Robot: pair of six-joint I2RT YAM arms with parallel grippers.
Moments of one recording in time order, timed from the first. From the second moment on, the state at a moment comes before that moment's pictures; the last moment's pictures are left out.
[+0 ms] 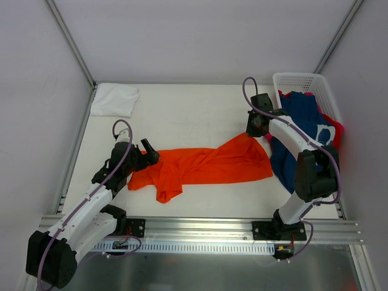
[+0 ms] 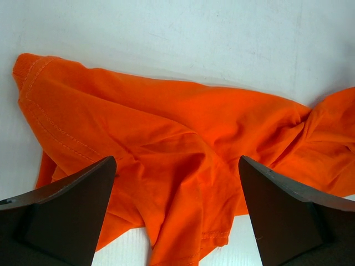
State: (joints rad) left arm -0.34 0.81 0.44 -0.23 -0.08 -0.65; right arm 0.27 1.71 1.28 -0.63 0.13 0.38
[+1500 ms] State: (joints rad) left arm -0.34 0.66 0.38 -0.24 -0.01 -0.68; right arm 0.48 1.18 0.77 -0.88 0.54 0.69
